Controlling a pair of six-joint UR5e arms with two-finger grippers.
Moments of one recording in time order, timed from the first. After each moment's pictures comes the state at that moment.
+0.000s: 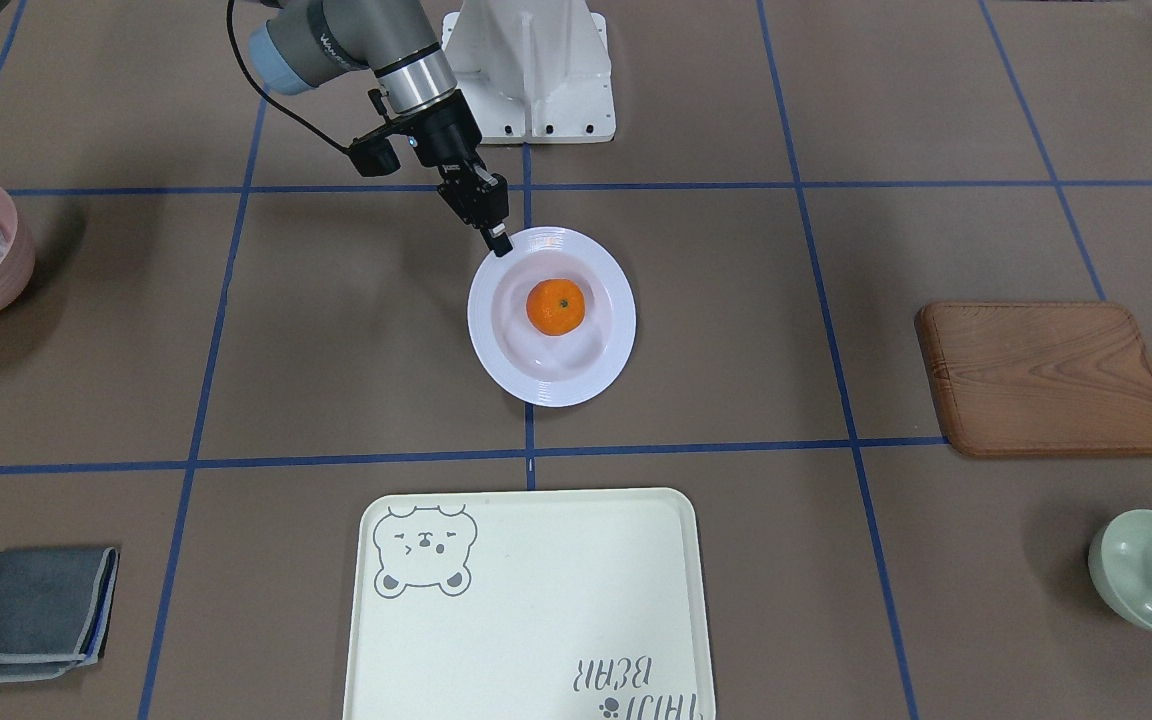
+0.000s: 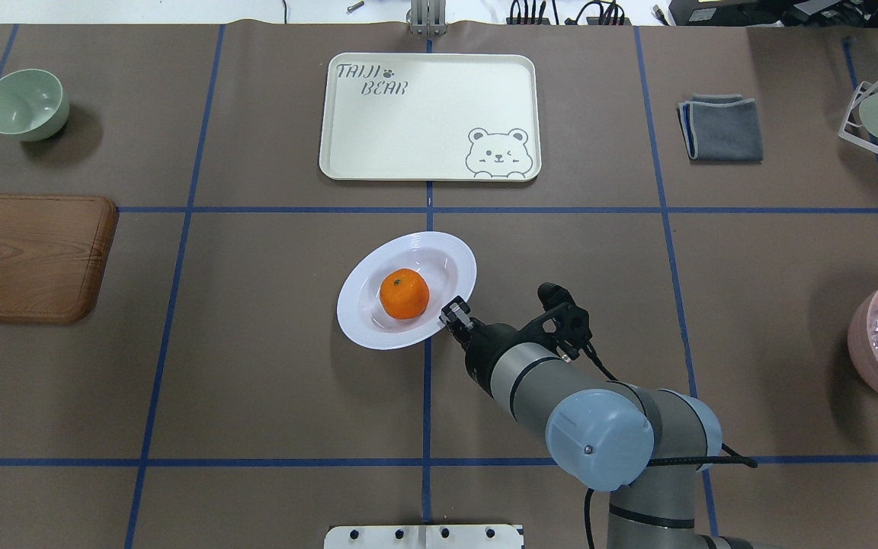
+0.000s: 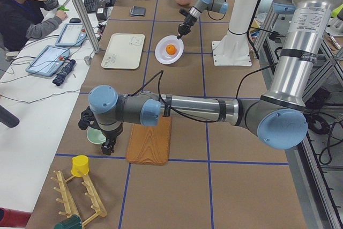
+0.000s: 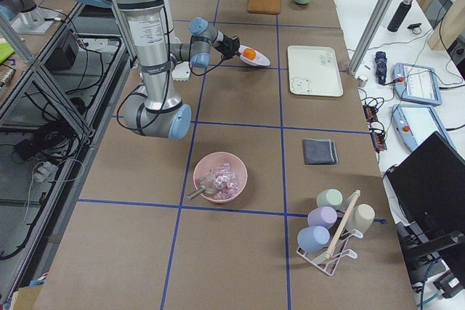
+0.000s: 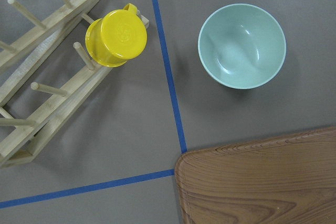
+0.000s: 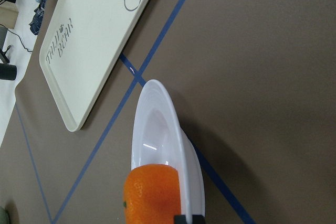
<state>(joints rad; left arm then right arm) -1.63 -1.80 -1.42 -1.63 -2.39 0.13 0.21 -1.15 1.84 -0.96 1.18 2.21</state>
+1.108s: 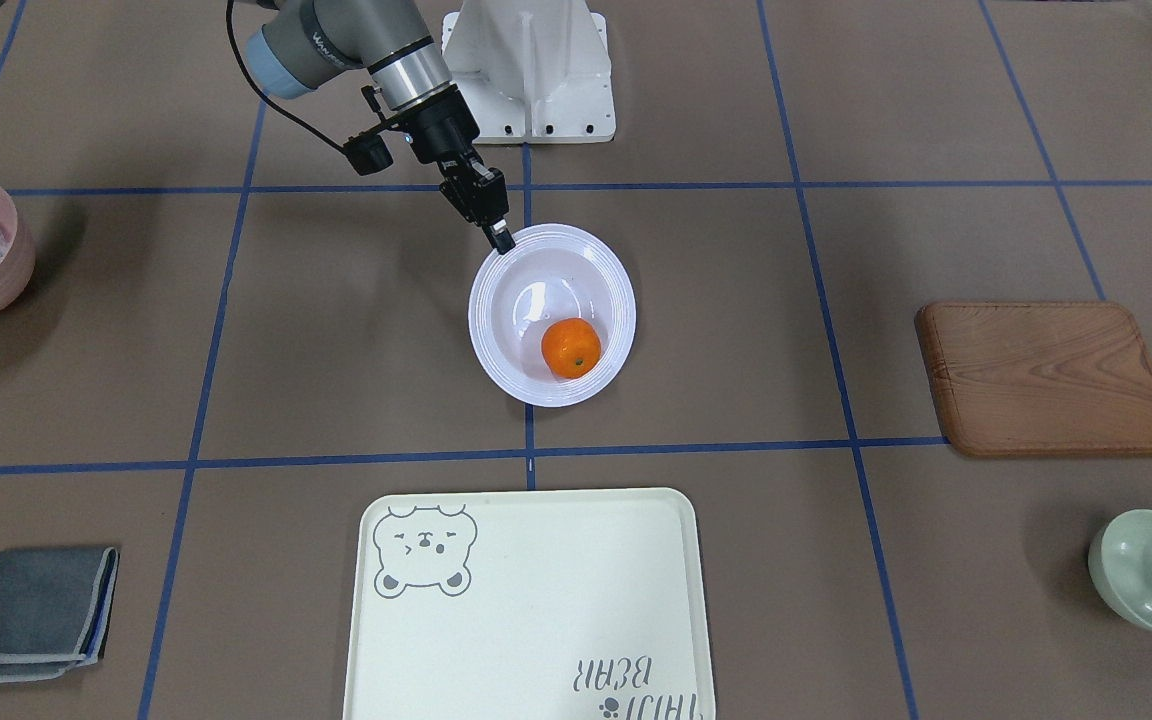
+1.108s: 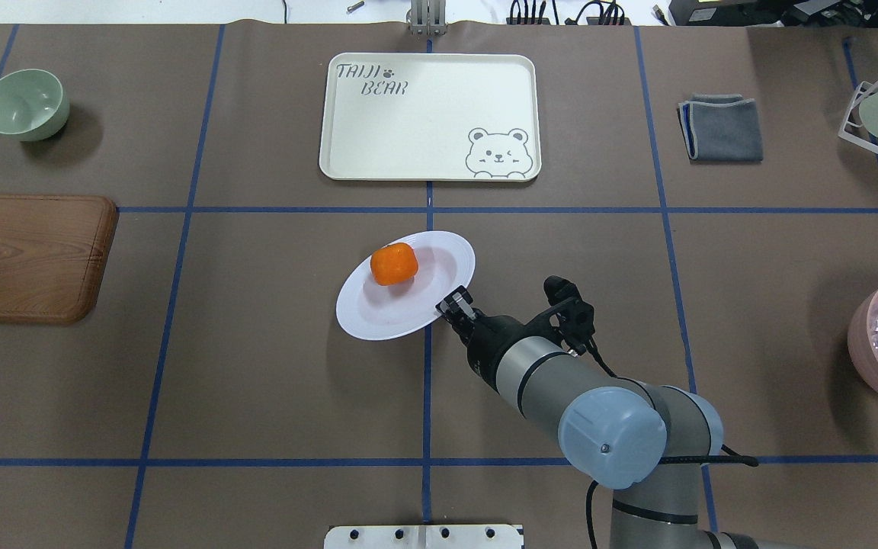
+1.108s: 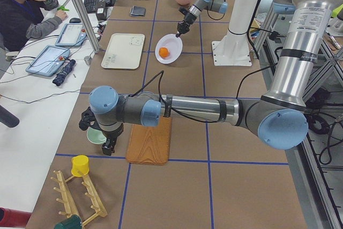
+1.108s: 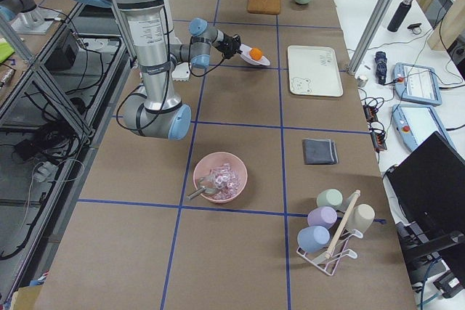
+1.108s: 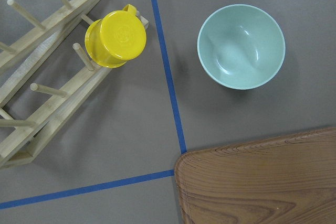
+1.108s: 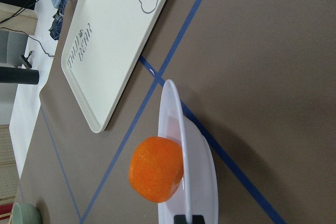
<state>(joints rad) -1.63 -1.80 -1.42 -1.63 -2.39 0.13 0.22 -1.16 1.84 -0.88 1.16 2.22</state>
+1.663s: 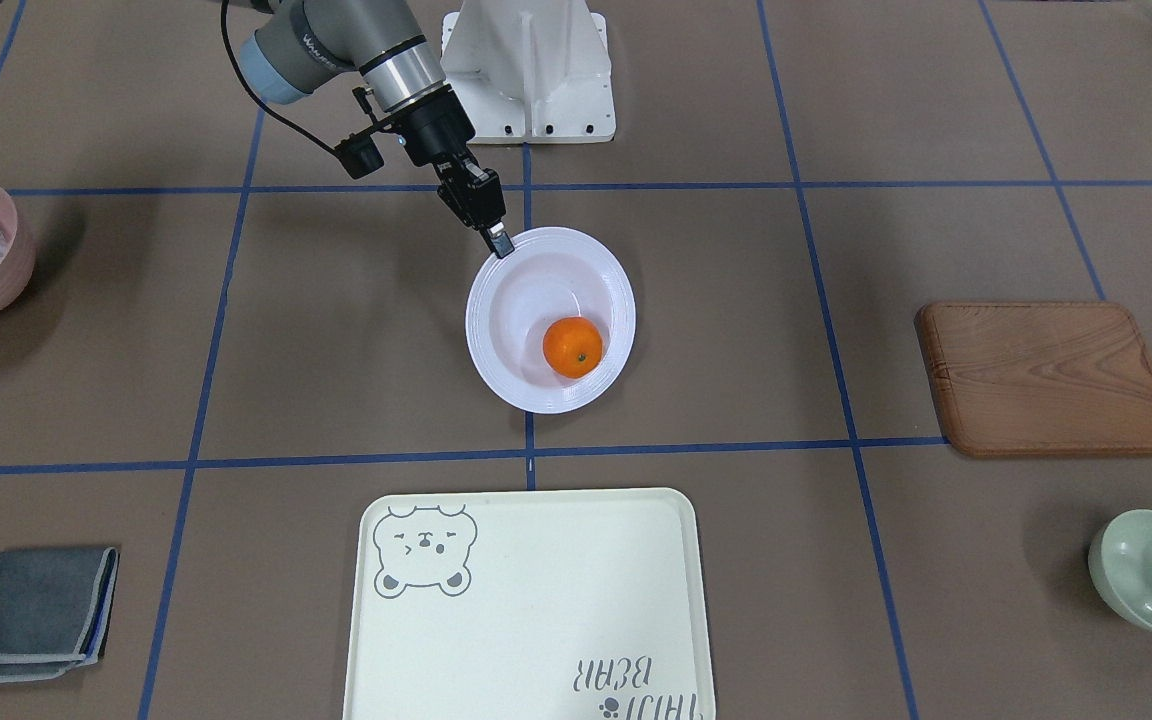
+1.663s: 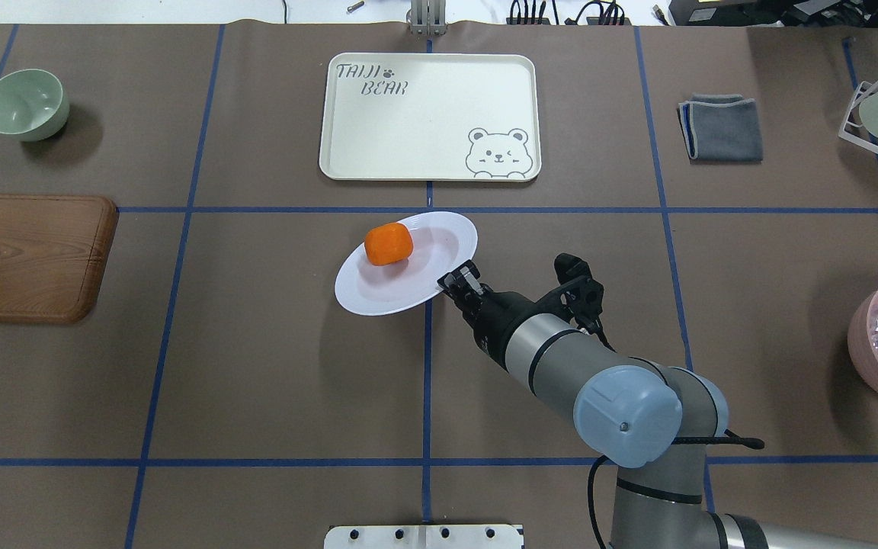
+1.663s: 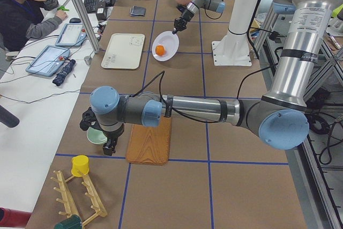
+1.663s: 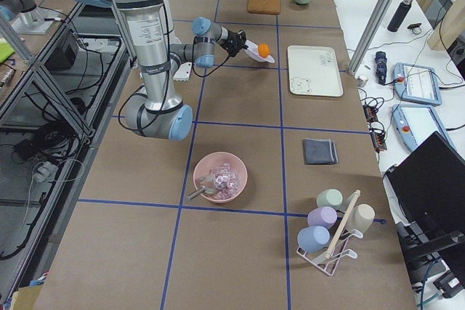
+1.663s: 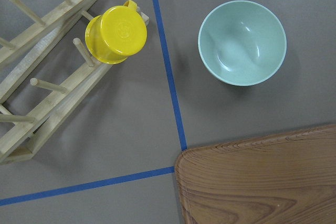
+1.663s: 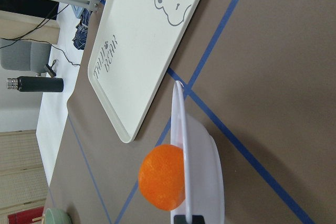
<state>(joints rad) -1.63 -1.79 -1.43 -1.63 -2.39 0.13 0.26 -1.16 1.84 -0.83 1.16 2.22</state>
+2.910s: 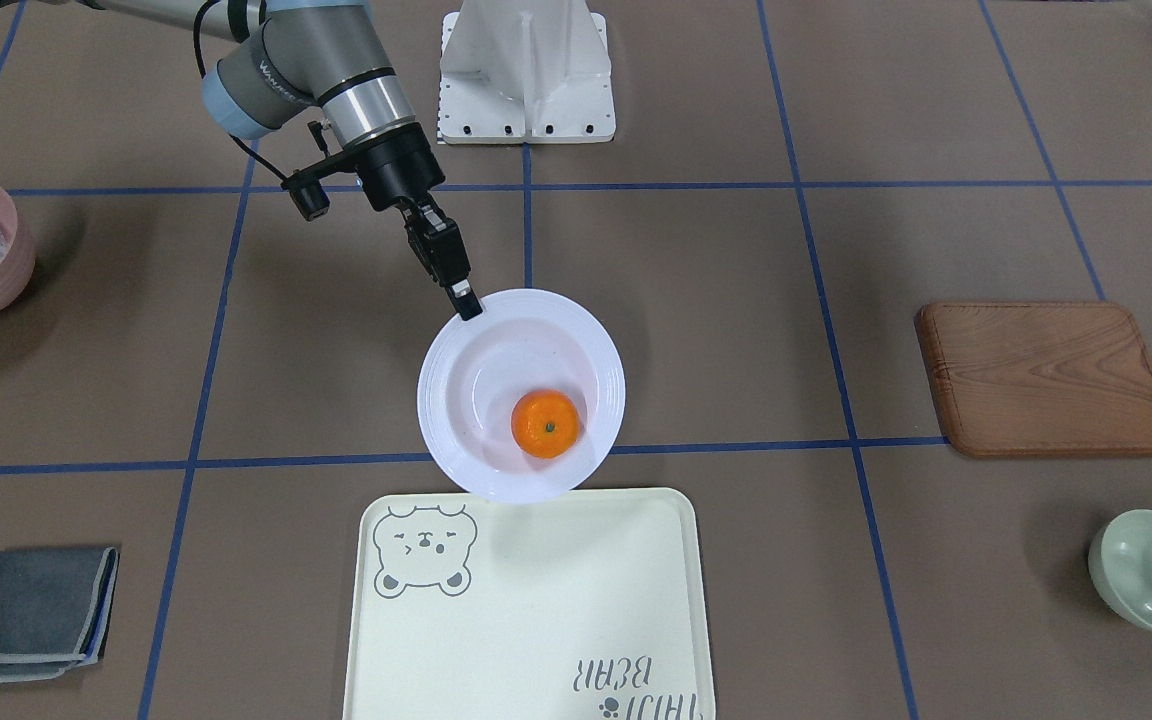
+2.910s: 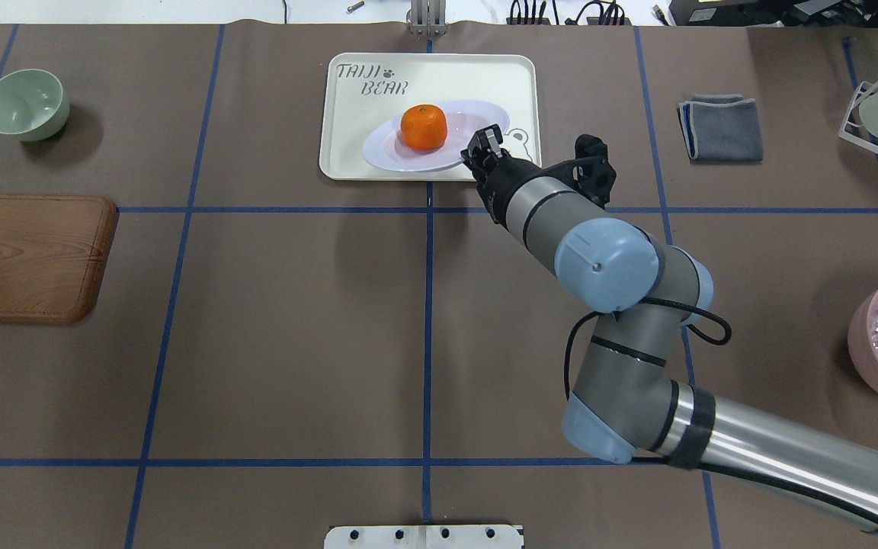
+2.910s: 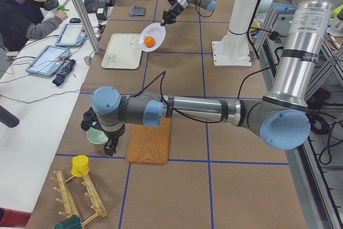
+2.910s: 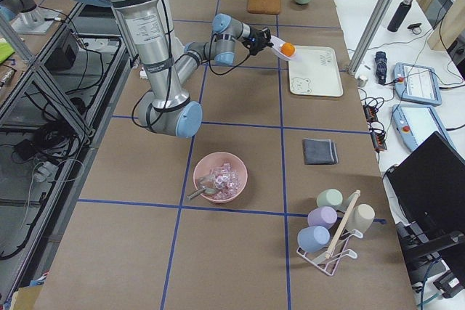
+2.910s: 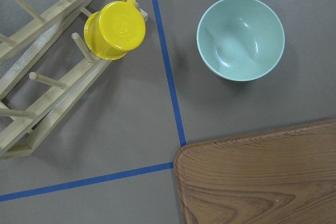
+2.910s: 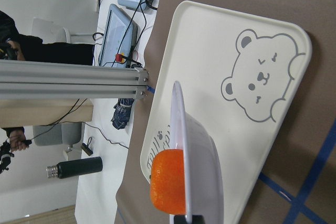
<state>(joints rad) -1.63 -1.77 -1.46 -1.63 -2.39 0.13 0.52 -0.97 1.59 -0.84 1.21 2.38</state>
